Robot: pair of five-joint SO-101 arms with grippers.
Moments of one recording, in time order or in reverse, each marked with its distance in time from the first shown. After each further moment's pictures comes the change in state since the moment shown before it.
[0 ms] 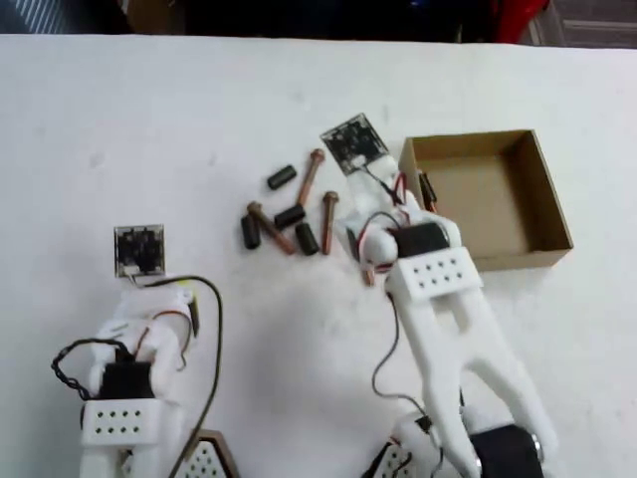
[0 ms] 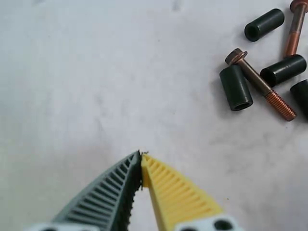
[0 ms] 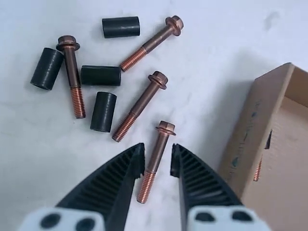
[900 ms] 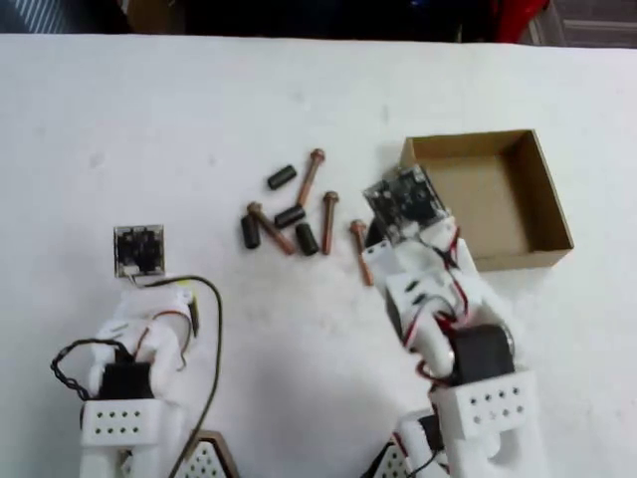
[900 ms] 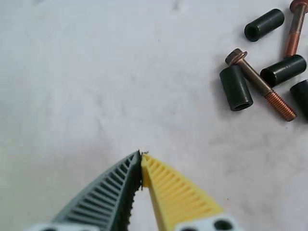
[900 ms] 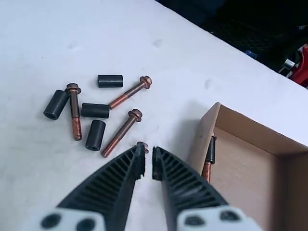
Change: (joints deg) left arm 0.0 0.0 0.0 0.0 0.0; right arm 2.0 -40.0 12.8 5.6 3.3
